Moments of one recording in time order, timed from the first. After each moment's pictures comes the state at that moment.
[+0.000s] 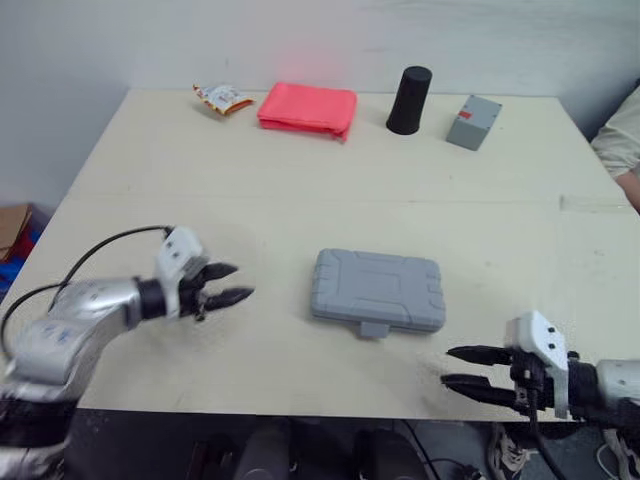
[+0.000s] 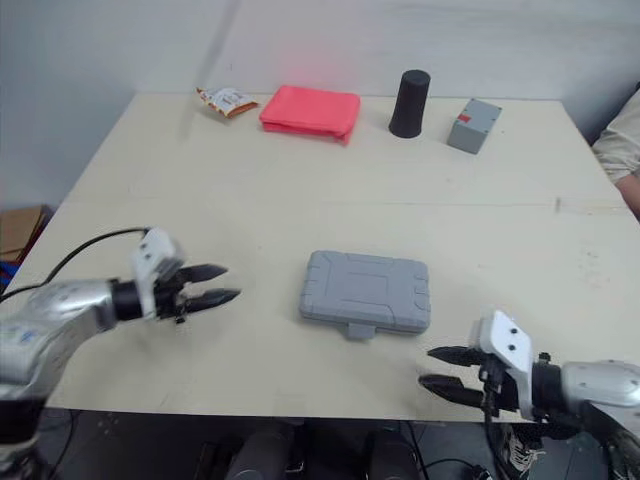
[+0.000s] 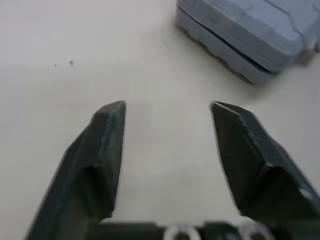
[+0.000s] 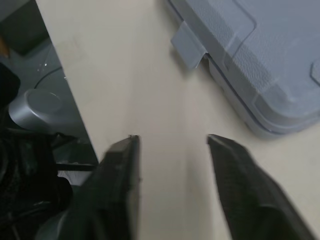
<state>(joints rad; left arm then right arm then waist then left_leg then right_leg) -0.38 0.78 0.01 -0.18 -0.48 0.67 -0.76 0.33 -1.06 -0.24 -0.60 0.69 0.52 0.92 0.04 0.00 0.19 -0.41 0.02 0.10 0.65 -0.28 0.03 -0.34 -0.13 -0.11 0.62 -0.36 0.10</state>
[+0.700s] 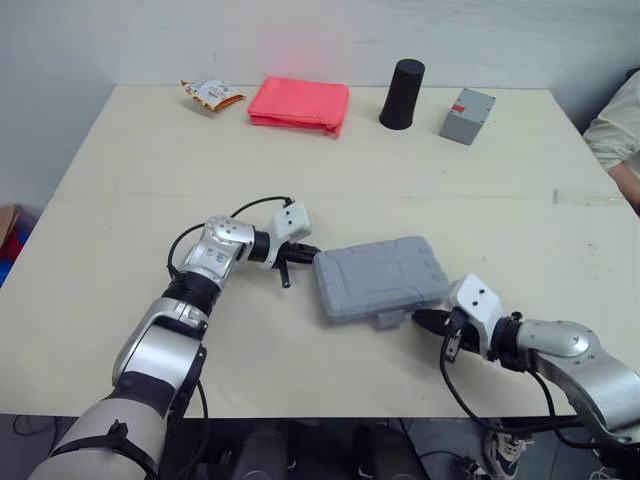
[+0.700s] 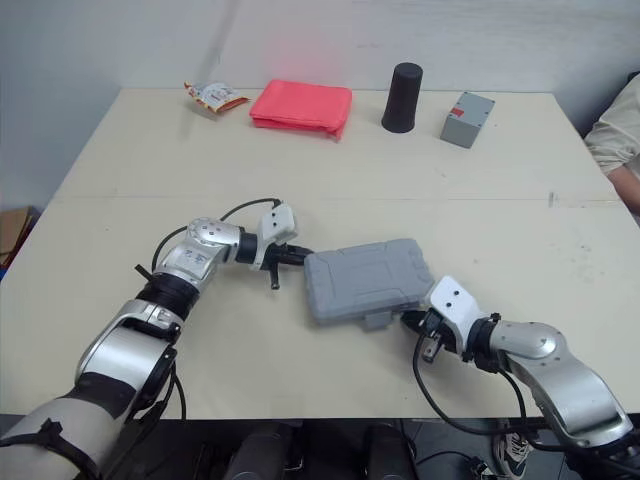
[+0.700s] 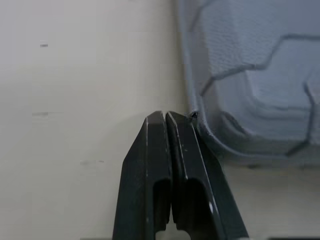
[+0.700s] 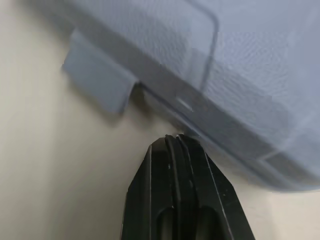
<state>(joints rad) -0.94 0.37 -0.29 0.78 -0.06 0.08 -1.13 -0.06 -0.84 0.02 -0.39 0.36 0.59 0.69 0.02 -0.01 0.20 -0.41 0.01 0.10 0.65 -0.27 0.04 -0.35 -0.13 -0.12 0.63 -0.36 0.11</state>
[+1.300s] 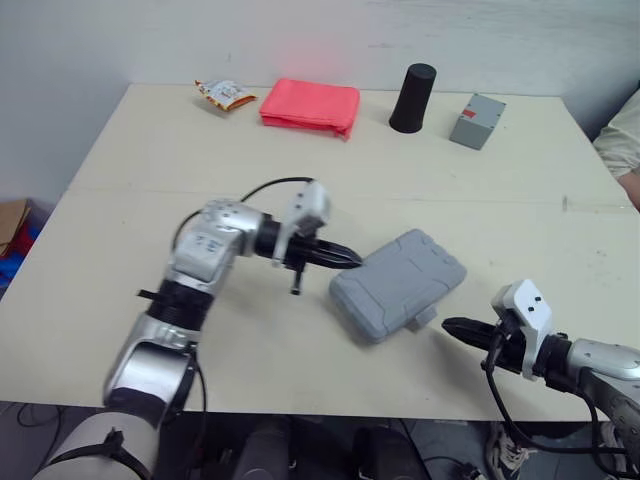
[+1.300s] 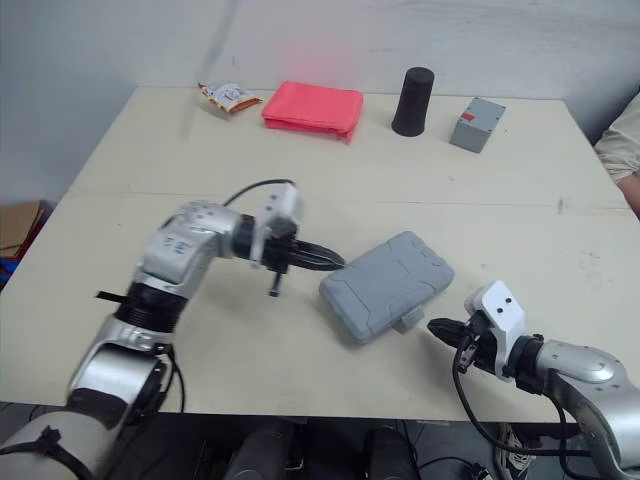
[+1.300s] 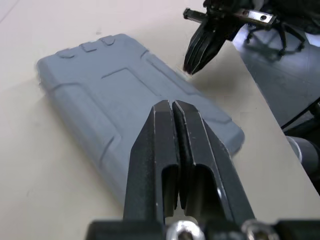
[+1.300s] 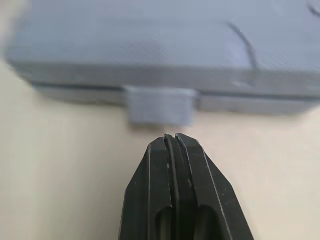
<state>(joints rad) -0.94 0.29 -0.33 0.30 -0.20 0.47 -1.20 0.17 -0.81 -0.28 -0.55 0.62 0.75 0.78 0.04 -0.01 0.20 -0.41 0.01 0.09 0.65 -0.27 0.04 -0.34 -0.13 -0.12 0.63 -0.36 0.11</state>
